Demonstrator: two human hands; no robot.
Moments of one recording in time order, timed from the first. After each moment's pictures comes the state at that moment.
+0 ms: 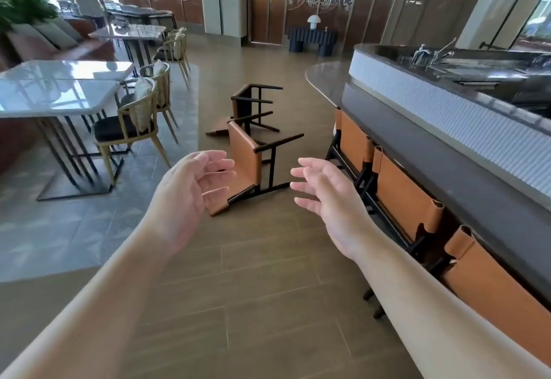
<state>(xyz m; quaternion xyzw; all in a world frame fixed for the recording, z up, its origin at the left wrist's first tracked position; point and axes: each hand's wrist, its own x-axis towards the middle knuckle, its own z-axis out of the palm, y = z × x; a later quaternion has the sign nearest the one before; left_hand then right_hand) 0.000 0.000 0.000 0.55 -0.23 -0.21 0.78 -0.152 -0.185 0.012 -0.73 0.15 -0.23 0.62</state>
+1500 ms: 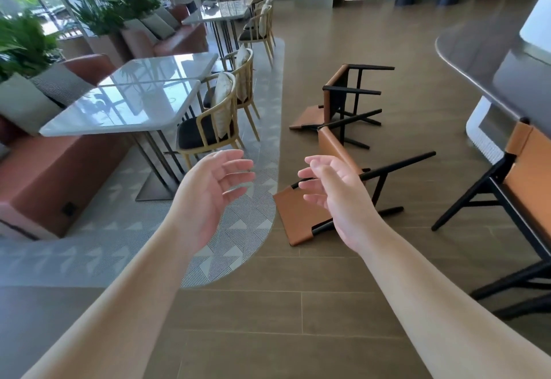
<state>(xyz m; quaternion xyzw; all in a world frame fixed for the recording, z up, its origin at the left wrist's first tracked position) 0.486 -0.111 -0.014 0.62 -0.09 -0.16 0.76 0.410 -0.310 -0.043 -0.64 0.13 -0.13 0.75</state>
